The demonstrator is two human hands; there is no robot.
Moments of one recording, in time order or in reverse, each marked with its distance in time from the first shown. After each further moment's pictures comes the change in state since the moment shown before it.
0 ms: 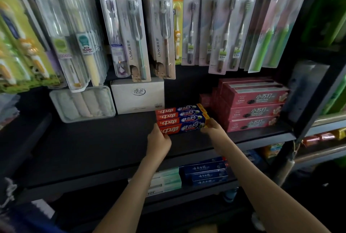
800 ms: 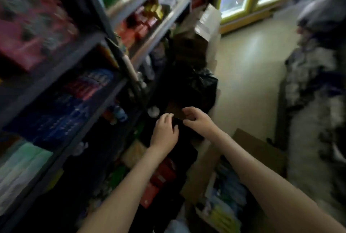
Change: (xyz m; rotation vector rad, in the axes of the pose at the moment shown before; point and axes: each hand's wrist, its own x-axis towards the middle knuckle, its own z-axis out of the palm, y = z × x) left_hand -0.342 0.038 0.285 0.370 -0.949 0.694; right_hand -0.364 0.206 -0.249 -0.299 0.542 0.296
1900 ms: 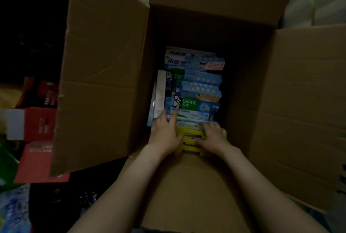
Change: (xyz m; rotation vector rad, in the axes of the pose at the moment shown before) left_hand -0.083 -0.135 0.583 0.371 -0.970 0.032; right_hand -0.132 0.656 0.188 -0.215 -0.251 0.812
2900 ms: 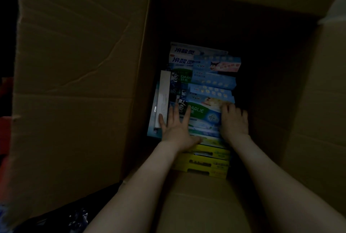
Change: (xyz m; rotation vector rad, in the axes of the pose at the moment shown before) left_hand 0.087 -0.003 0.030 0.121 -0.136 0.001; right_hand 0.095 0.028 -0.015 -0.495 0.332 0.101
